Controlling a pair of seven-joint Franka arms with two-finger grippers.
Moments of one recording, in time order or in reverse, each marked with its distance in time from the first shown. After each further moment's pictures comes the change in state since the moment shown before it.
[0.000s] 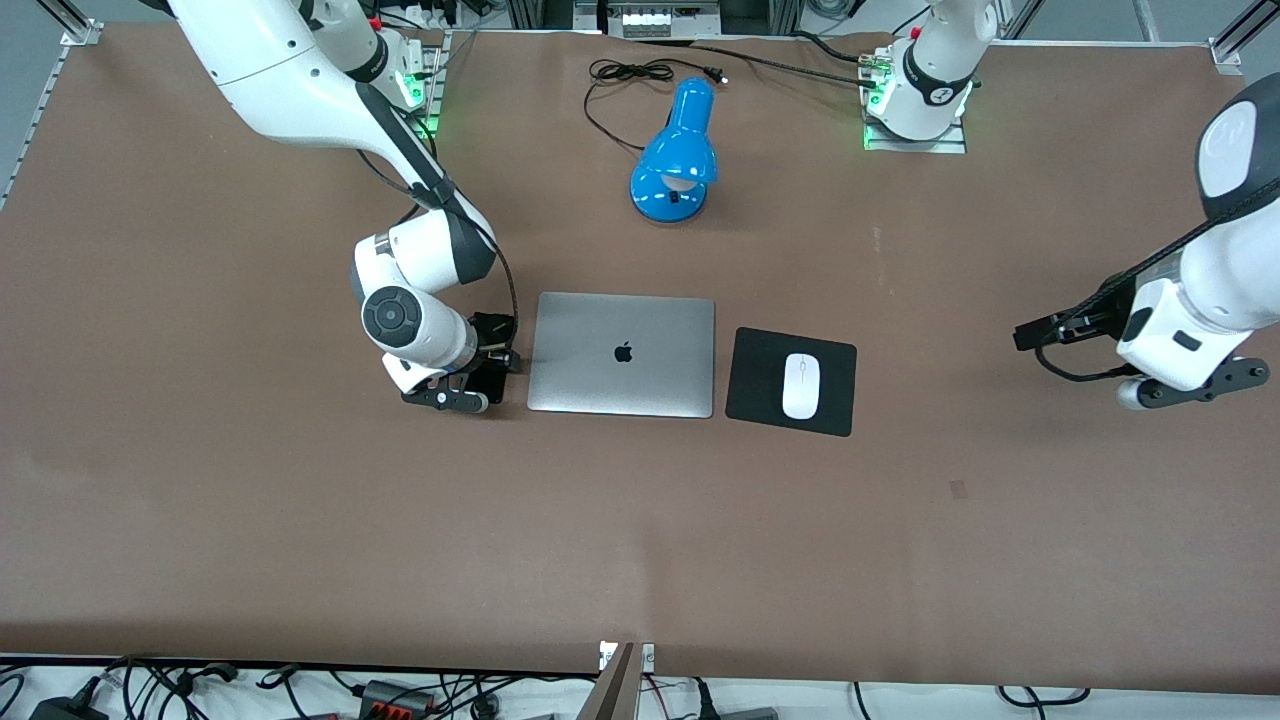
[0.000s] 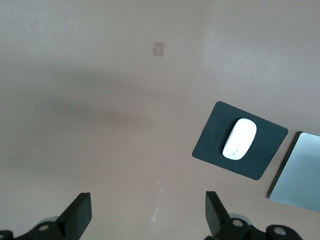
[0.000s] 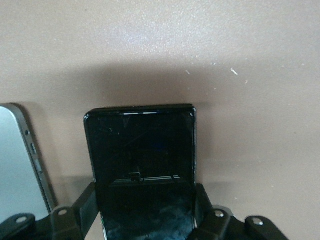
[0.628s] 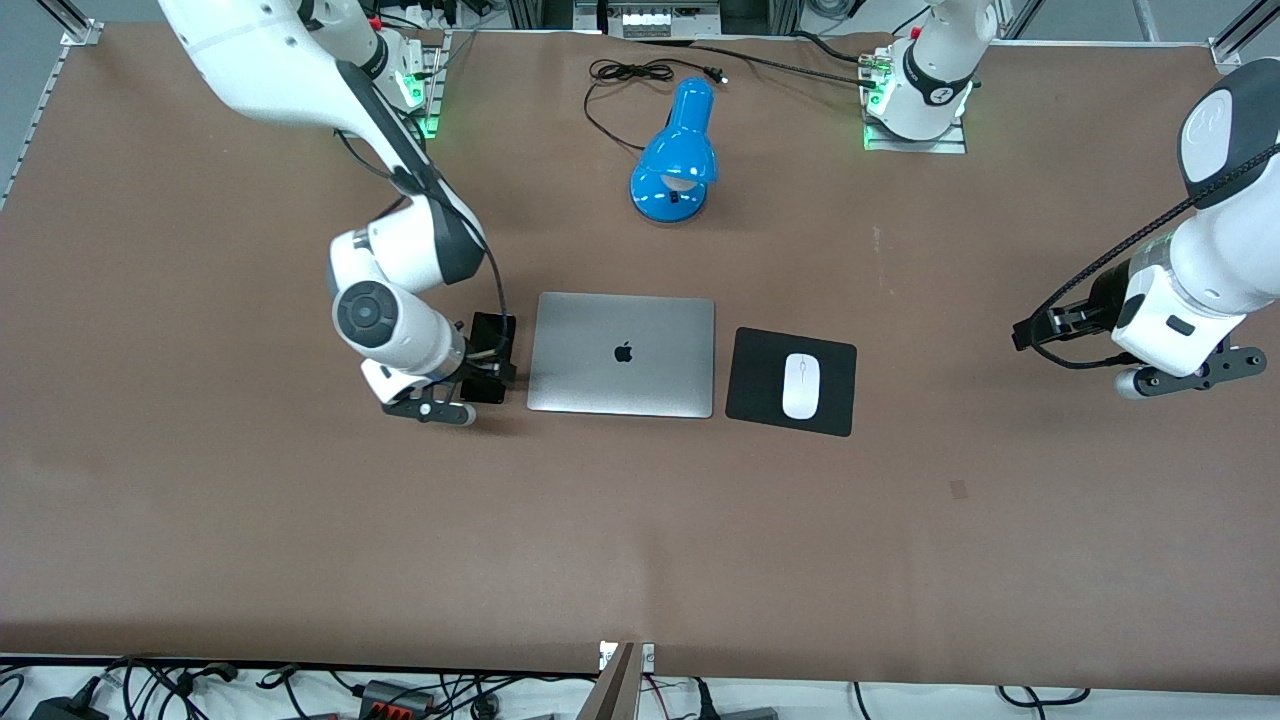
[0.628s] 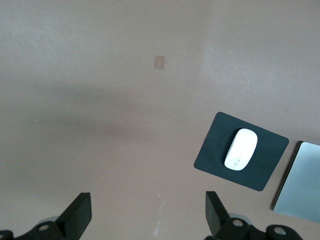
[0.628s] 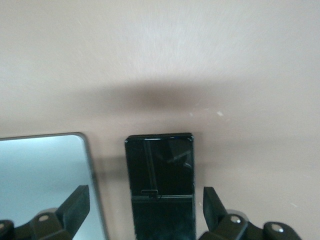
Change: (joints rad) left arm 0.024 -0.064 -0.003 -0.085 0.000 0.096 0.027; right arm -0.009 -0.081 -0.014 0.133 0.000 -0.155 -0.004
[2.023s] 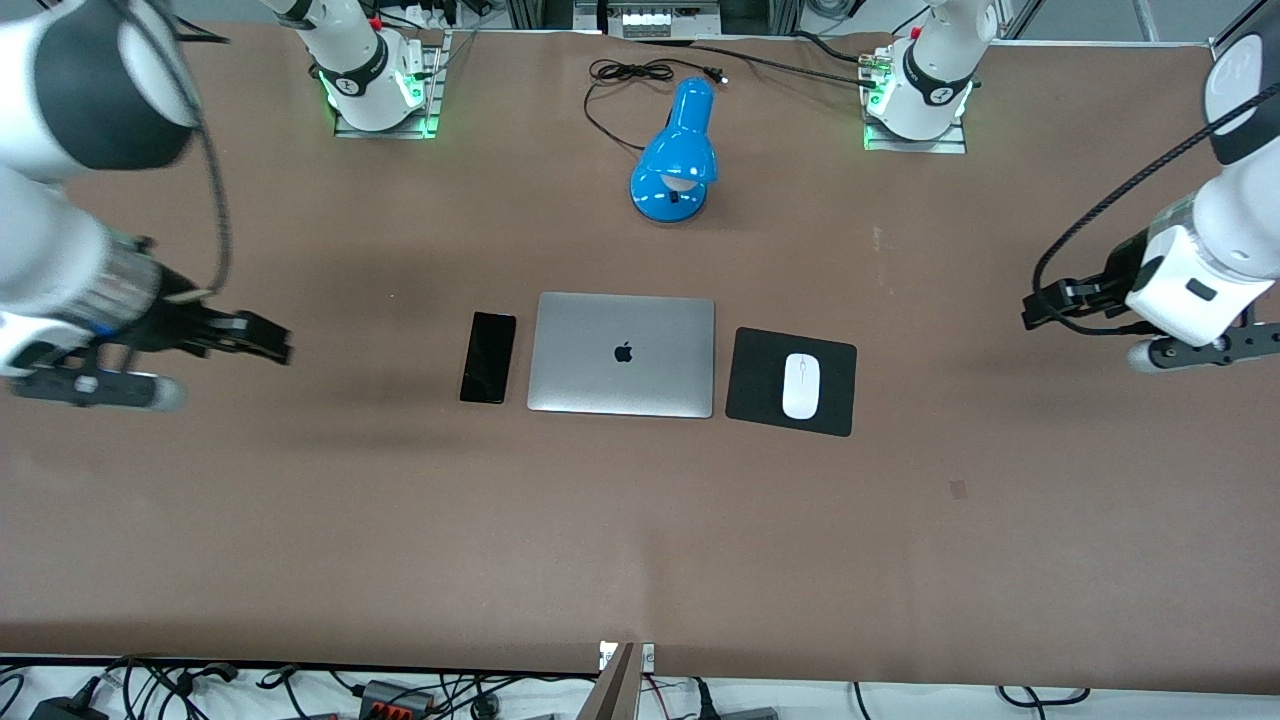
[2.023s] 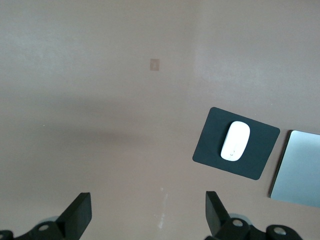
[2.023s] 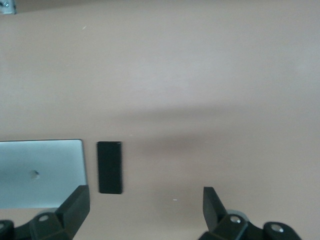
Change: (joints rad) left arm 0.037 -0.040 -0.044 0.046 -0.001 -0.061 0.040; right arm -0.246 -0.185 -0.012 0.541 -0.048 -0.658 -0.294
